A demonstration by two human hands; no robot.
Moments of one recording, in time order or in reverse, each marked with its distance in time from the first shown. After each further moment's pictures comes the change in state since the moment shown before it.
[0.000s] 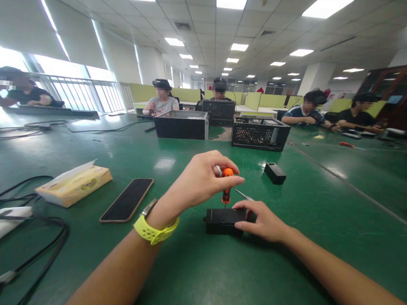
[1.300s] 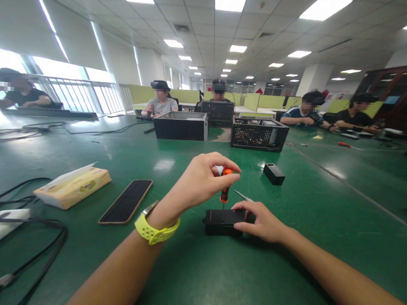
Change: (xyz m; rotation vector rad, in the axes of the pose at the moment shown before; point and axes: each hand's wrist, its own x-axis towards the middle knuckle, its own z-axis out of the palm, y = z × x) left_hand 0.000 0.001 0.004 -0.128 0.005 -0.045; right_hand 0.000 -0.002 -0.002 0.001 -0.001 -0.018
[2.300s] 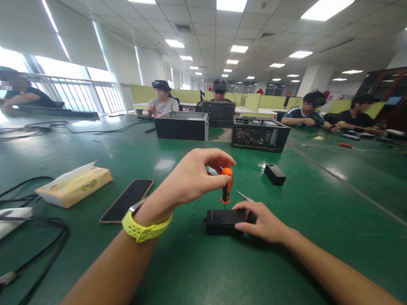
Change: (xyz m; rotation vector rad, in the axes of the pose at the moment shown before) left_hand -0.001 0.008 -0.019 0.008 -0.053 0.011; right_hand -0.001 0.001 -0.002 -0.010 0.002 0.002
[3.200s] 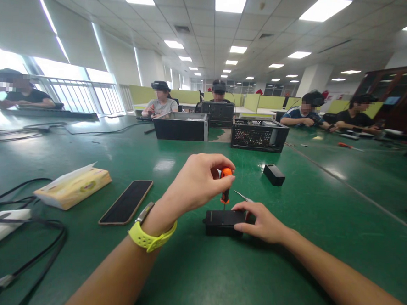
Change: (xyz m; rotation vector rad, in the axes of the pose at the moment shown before) left_hand -0.003 -0.005 0.014 0.153 0.061 0.011; right_hand 0.000 -0.002 0.002 0.006 -0.001 0.003
